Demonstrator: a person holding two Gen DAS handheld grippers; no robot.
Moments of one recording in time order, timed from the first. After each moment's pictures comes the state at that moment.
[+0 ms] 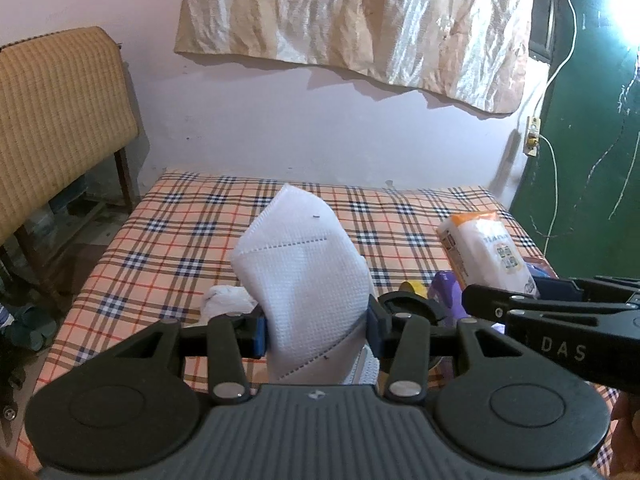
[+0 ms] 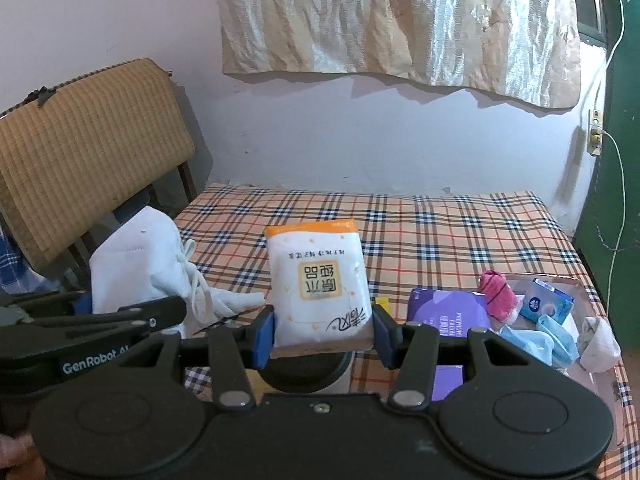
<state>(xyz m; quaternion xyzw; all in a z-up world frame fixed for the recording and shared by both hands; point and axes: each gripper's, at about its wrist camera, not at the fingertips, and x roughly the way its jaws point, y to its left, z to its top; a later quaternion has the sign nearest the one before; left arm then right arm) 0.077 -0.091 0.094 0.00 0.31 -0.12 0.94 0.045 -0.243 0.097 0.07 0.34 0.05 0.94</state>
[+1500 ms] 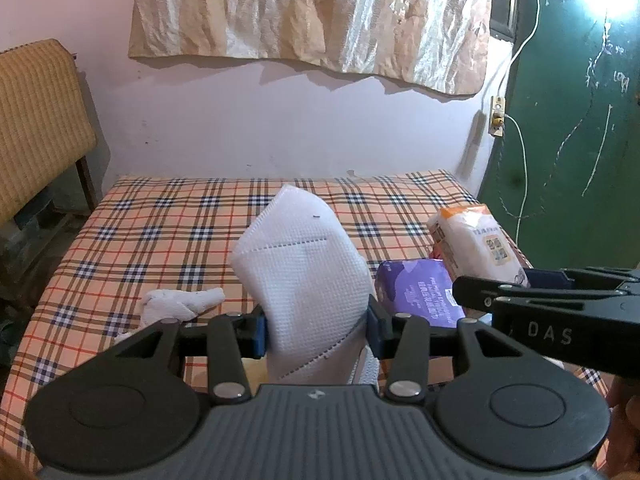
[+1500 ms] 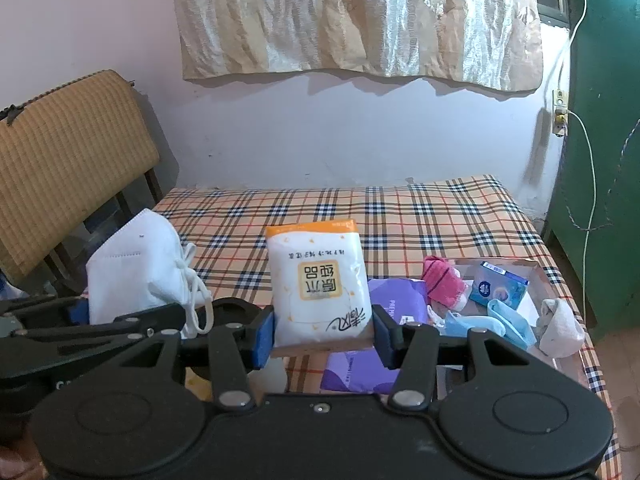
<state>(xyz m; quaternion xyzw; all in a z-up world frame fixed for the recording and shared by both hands) 0.076 -0.141 0.086 0.02 0.31 -0.16 0.94 0.037 -0.300 0.090 0.08 0.34 0.01 0.94</state>
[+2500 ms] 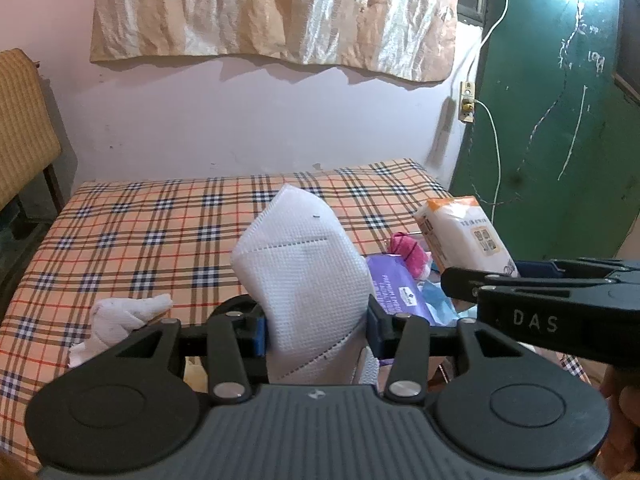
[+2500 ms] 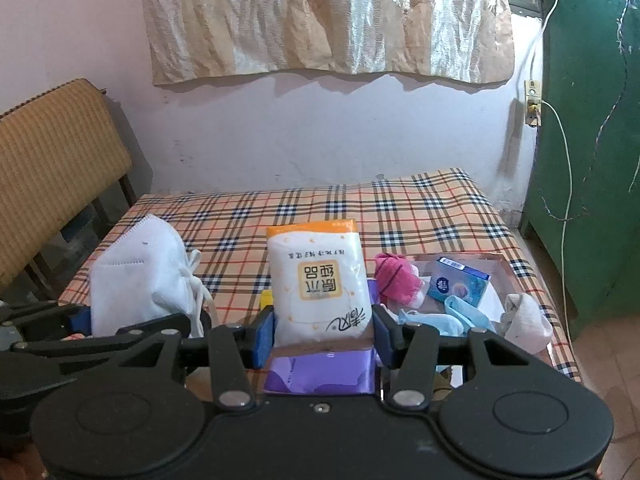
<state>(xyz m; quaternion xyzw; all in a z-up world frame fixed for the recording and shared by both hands) 0.080 -0.183 0.079 0.03 0.32 -0.20 0.92 0.036 -0.334 0.083 0.09 0.35 -0.02 0.93</state>
